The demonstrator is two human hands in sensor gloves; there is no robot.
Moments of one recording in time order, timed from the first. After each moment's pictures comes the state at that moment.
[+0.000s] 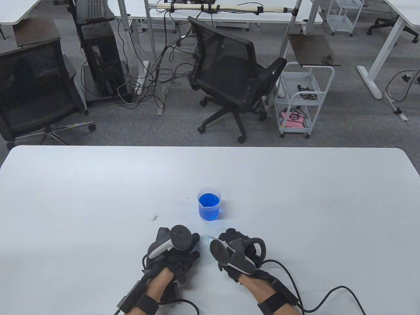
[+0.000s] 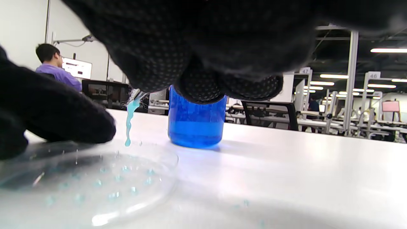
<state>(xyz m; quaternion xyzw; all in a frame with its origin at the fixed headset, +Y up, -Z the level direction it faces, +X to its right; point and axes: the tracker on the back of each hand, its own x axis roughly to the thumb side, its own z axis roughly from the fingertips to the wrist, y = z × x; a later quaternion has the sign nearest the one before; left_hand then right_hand) -0.150 -0.799 -0.404 -0.26 -0.16 0.16 0.94 0.030 -0.755 -0.377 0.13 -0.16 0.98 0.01</state>
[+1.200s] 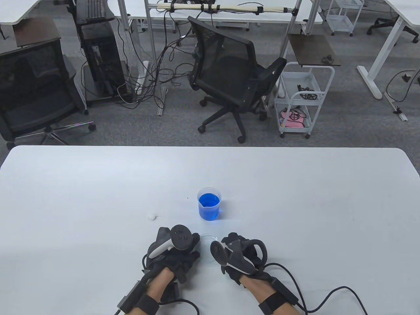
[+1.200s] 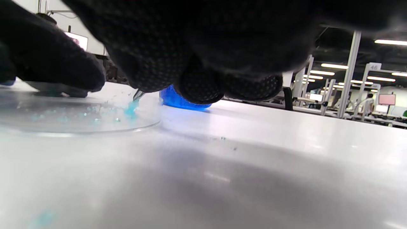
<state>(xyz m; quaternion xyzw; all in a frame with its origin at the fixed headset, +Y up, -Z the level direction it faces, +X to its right) -0.150 -0.798 -0.405 -0.26 -0.16 0.16 0.94 0.037 -0.771 -0.382 0.12 -0.13 0.98 -0.01</state>
